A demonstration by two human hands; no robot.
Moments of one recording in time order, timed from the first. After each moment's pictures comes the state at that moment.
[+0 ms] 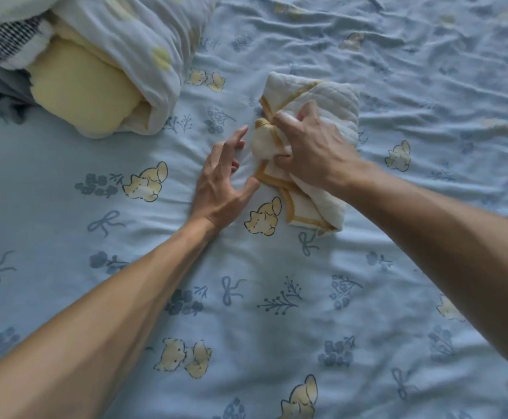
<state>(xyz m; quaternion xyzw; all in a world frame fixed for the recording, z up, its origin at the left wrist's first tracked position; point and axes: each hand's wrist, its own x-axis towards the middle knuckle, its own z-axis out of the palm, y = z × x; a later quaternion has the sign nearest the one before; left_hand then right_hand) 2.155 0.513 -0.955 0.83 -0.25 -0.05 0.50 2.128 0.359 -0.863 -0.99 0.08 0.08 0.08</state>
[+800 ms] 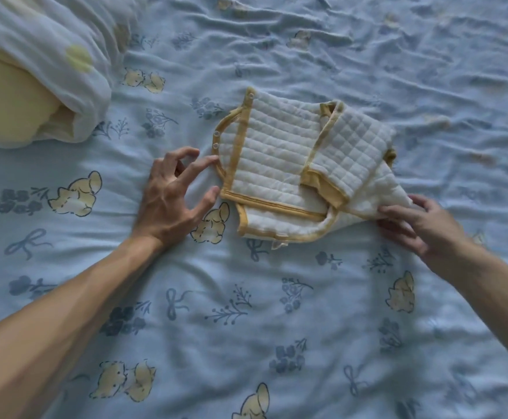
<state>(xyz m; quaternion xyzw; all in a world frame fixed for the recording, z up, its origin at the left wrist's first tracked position) 2.152 0.509 -0.962 0.88 -0.34 0.00 0.34 1.957 0.213 -0.871 -0.60 0.56 -0.07 0.57</state>
